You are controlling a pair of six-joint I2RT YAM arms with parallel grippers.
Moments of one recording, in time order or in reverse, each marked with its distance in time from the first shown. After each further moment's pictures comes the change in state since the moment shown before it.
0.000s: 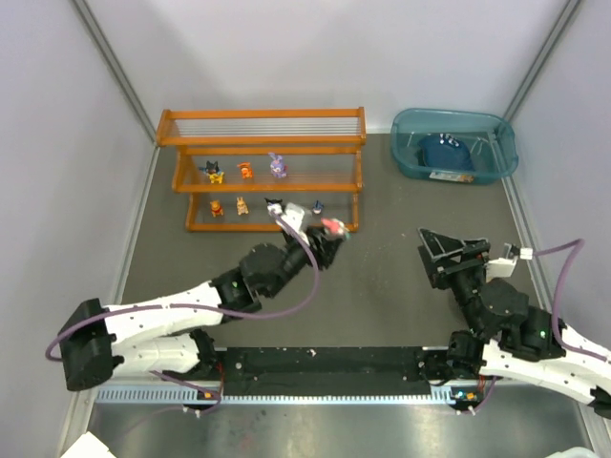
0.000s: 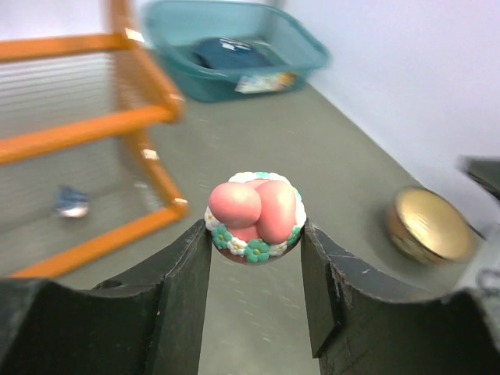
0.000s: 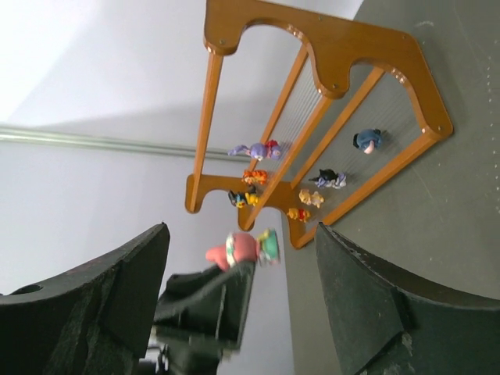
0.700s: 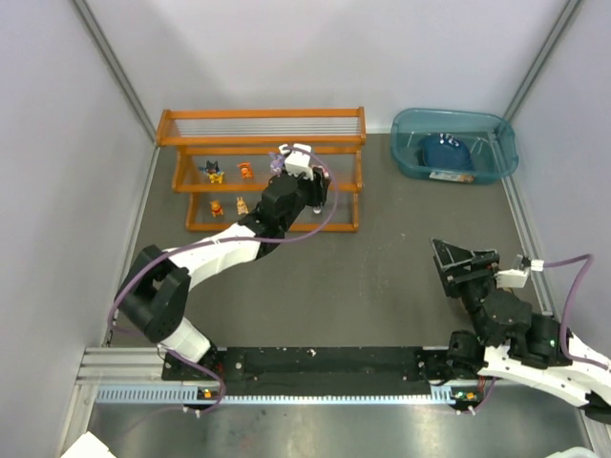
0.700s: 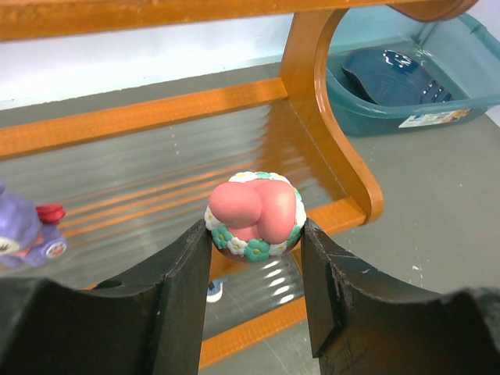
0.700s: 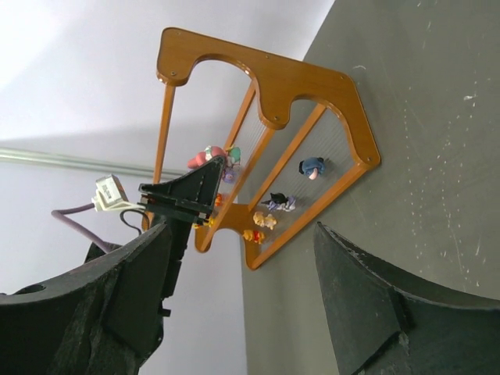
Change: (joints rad) left arm 0.468 0.450 0.318 0.002 0.169 0.103; right arm 0.000 -0.183 -0.063 -0.191 0.080 -0.024
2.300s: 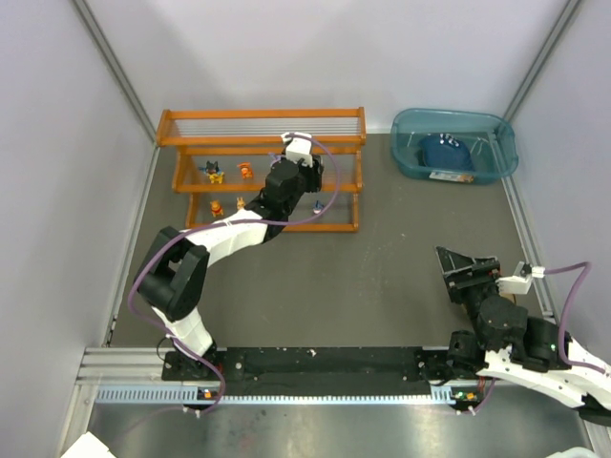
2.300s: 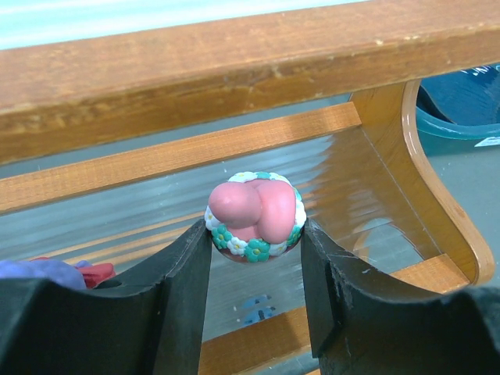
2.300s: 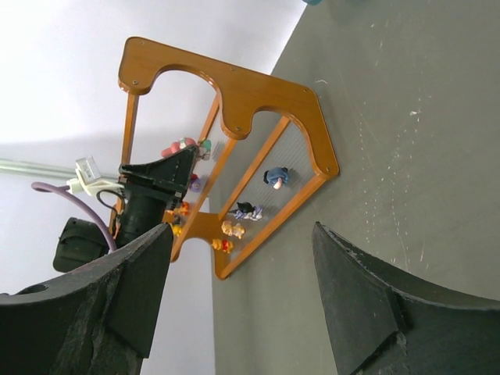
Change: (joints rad) left arm 0.087 0.177 0.138 0.032 -0.013 0.084; right arm 0.000 -0.091 -0.045 -0.125 0.043 0.011
